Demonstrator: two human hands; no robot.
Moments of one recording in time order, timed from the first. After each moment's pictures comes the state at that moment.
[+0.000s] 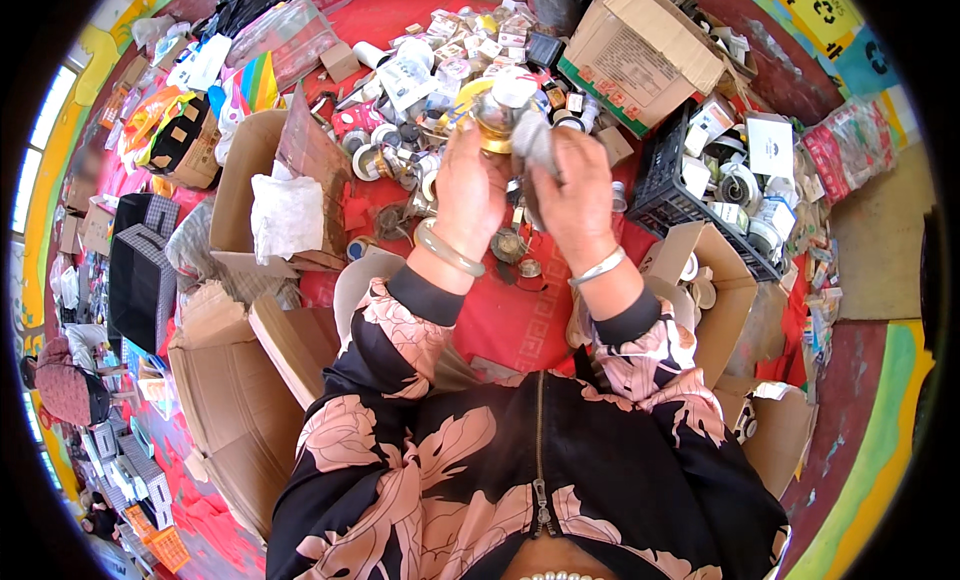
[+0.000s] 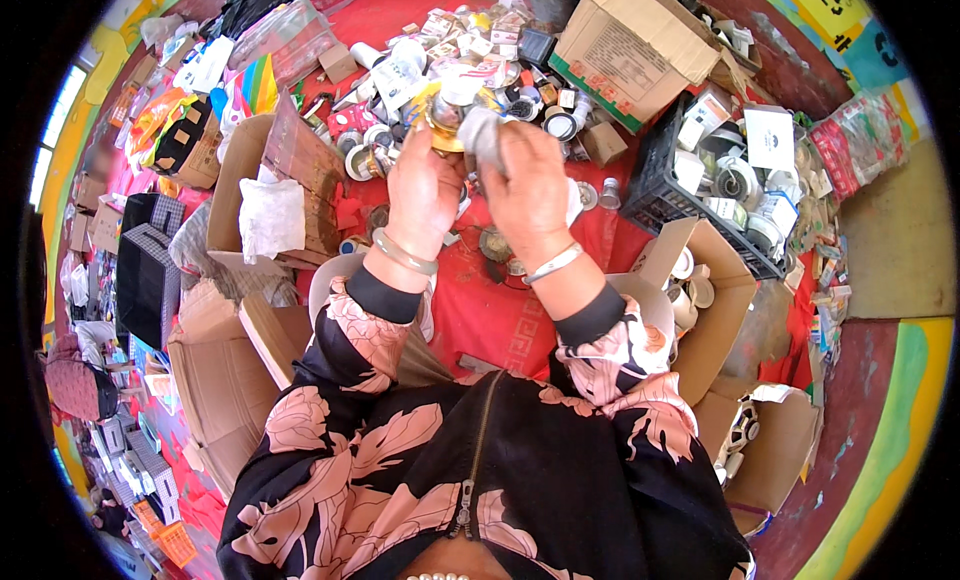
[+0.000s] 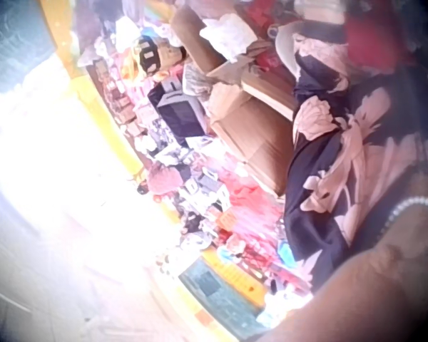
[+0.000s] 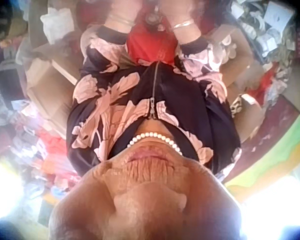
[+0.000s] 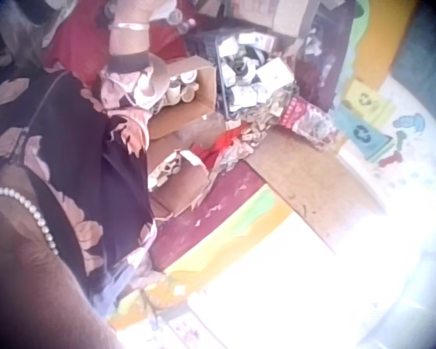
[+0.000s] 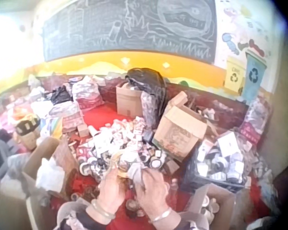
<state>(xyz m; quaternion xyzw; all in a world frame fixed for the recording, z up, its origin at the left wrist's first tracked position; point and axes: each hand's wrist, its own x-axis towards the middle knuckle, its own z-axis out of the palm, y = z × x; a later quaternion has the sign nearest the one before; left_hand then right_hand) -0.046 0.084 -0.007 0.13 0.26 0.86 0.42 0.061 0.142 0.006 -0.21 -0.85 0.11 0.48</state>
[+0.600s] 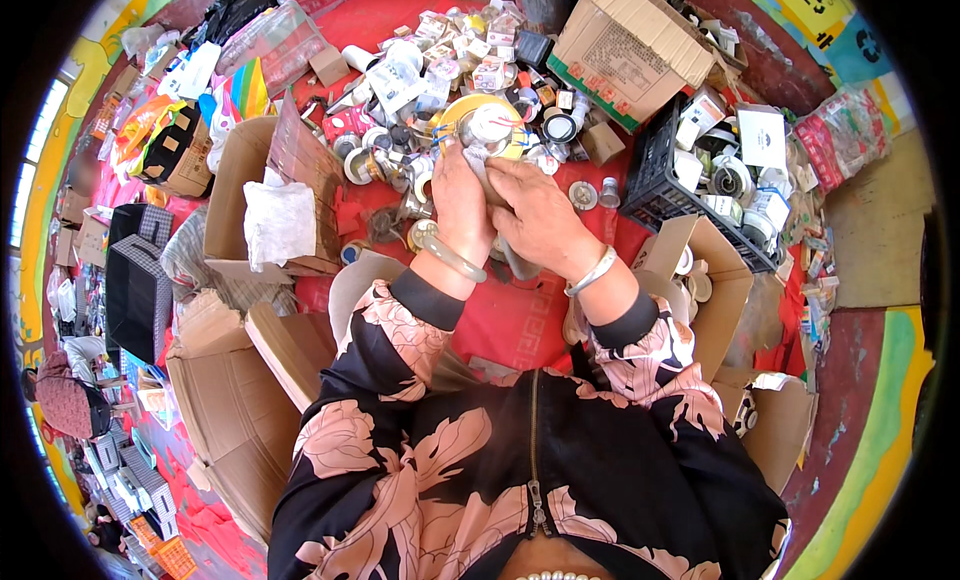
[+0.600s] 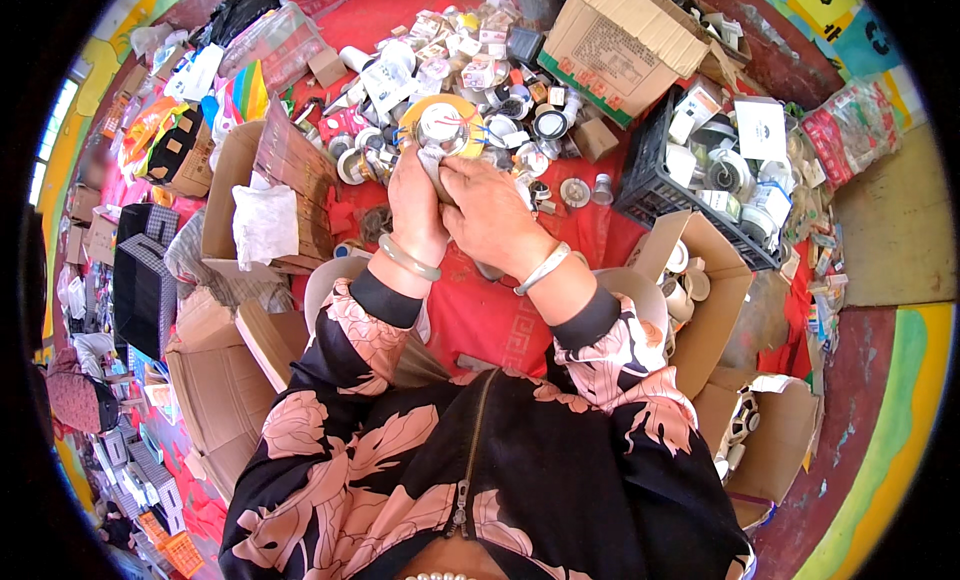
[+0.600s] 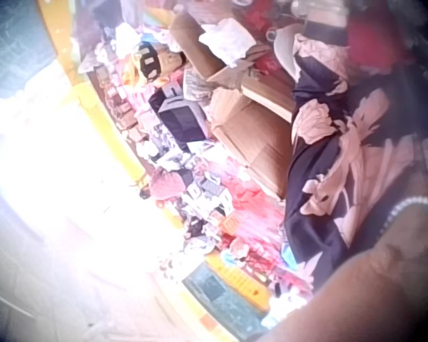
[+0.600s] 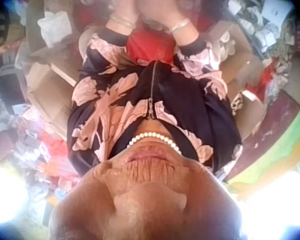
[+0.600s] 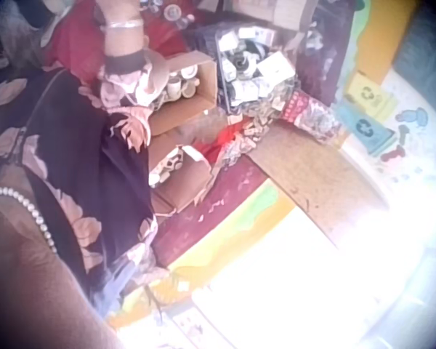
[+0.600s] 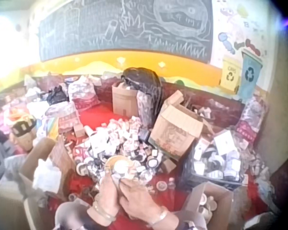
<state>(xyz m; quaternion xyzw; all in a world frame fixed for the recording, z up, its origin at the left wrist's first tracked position) -0.039 0.076 -0.011 0.05 0.43 0.82 0.37 0.059 0.122 0.008 -0.11 -0.91 0.27 0.31</state>
